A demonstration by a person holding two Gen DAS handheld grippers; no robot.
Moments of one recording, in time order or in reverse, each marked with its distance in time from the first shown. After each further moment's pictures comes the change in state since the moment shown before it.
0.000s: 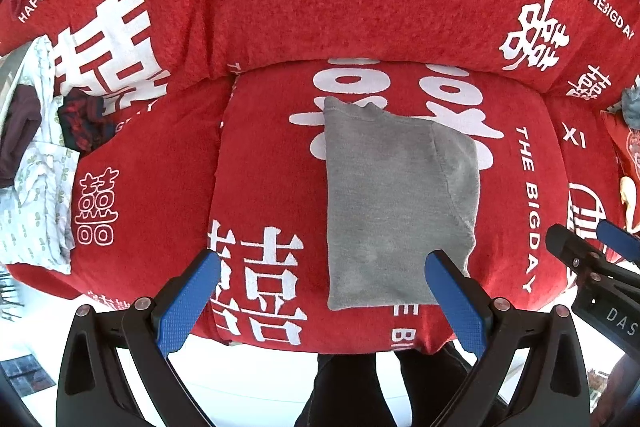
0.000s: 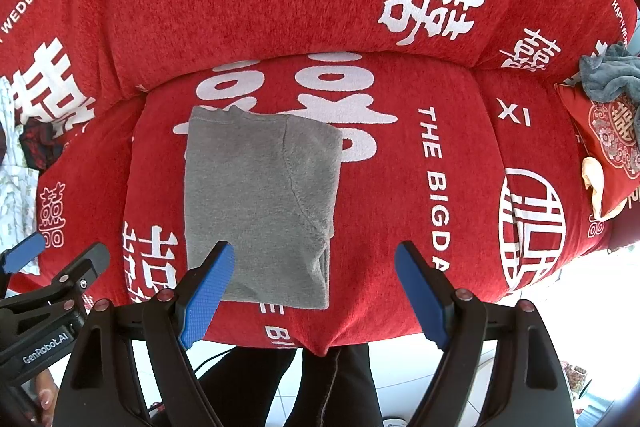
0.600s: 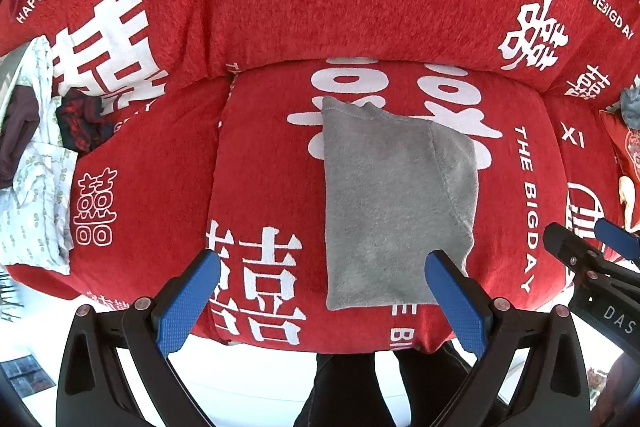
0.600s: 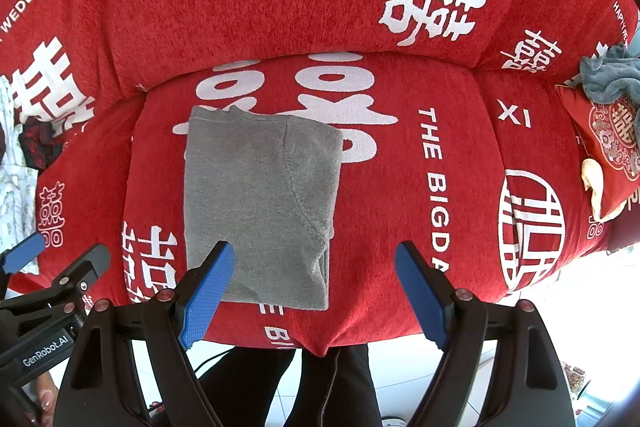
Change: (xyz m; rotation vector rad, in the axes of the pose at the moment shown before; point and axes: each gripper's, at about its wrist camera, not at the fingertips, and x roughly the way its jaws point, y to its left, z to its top) left arm 0.001 0.001 0.006 0.018 0.006 -0.008; right arm 0.000 0.001 0.001 -0.001 0.003 -0.001
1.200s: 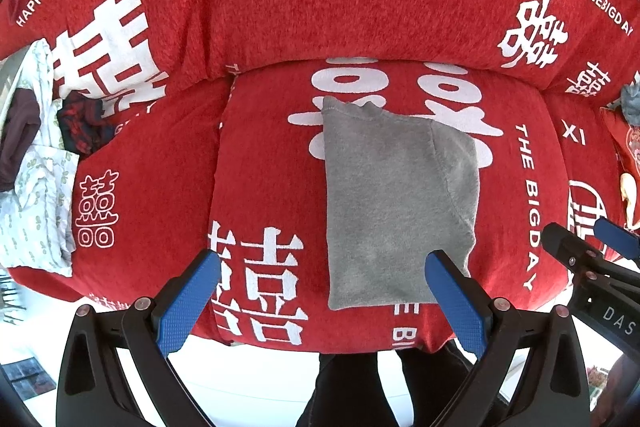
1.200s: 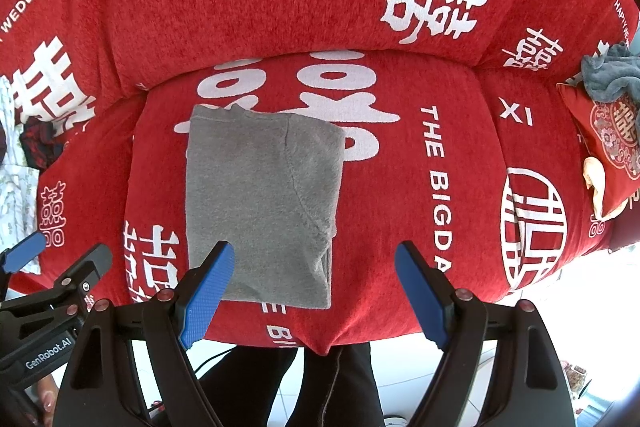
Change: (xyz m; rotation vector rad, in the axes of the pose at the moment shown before) left arm 0.000 -0.001 0.001 0.012 0.000 0.006; right arm 0.004 0.002 0.001 -0.014 0.008 0.008
